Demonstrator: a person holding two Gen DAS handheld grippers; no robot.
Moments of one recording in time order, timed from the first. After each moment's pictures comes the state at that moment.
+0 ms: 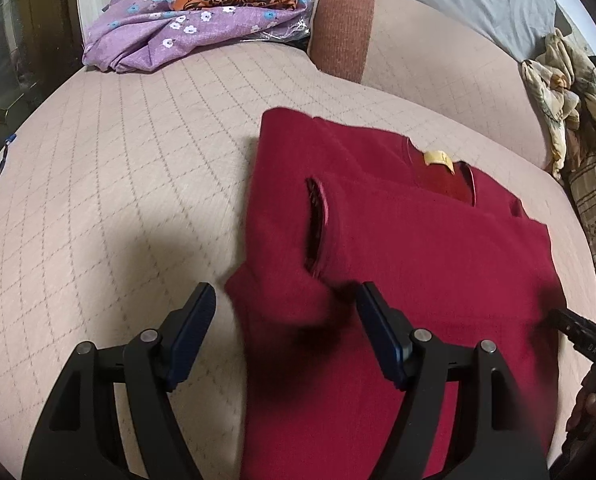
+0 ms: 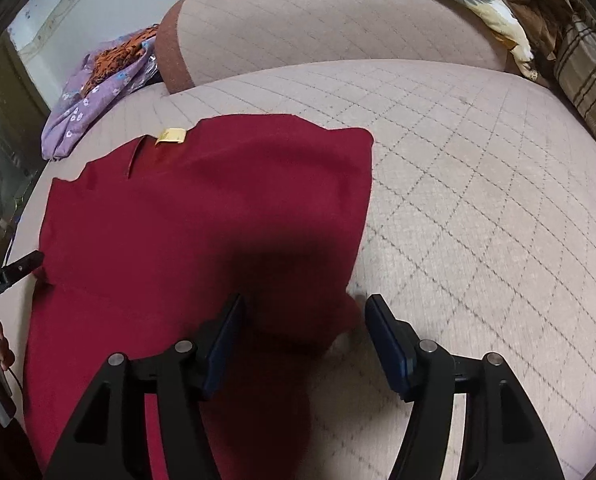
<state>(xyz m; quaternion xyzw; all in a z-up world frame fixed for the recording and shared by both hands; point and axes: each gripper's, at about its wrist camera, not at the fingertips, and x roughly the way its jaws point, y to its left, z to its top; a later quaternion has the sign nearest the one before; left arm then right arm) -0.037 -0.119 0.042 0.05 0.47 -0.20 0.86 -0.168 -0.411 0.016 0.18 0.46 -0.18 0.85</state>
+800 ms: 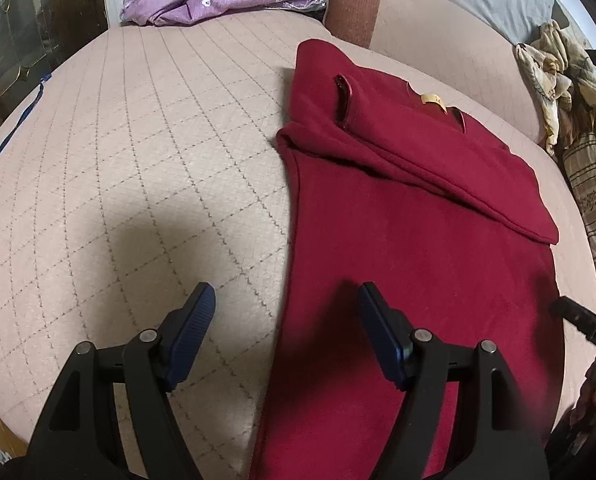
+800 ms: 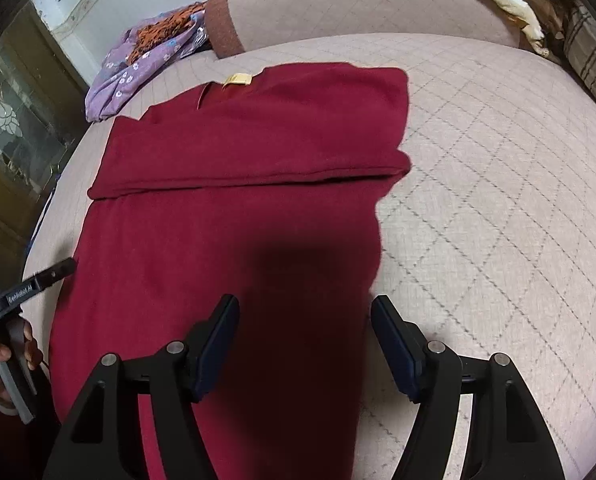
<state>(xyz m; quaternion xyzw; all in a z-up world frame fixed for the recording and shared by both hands) -0.114 -0.063 0.030 0.04 0.51 -0.19 0.84 -0.228 -0.350 0.020 0.20 0.47 -0.12 0.85</state>
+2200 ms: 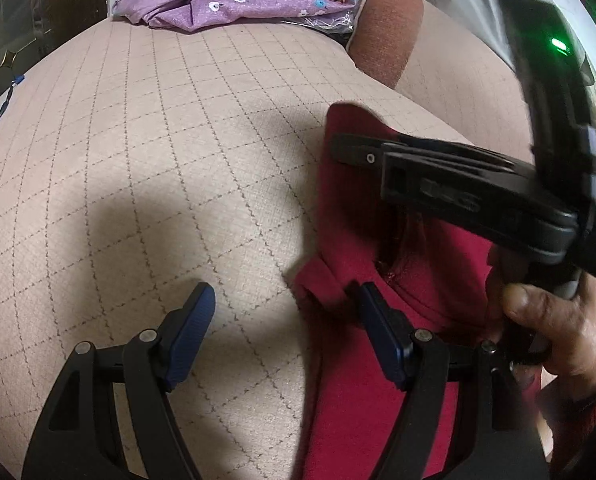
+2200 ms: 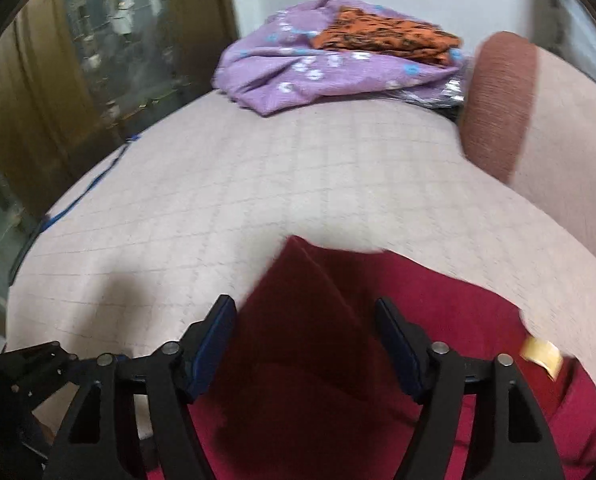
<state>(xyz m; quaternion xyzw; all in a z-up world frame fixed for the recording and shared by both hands) -0.007 -0.078 0.025 -0.03 0.51 -0.19 0.84 0.096 -0.177 0.031 -0.01 0.43 0.11 0.90</state>
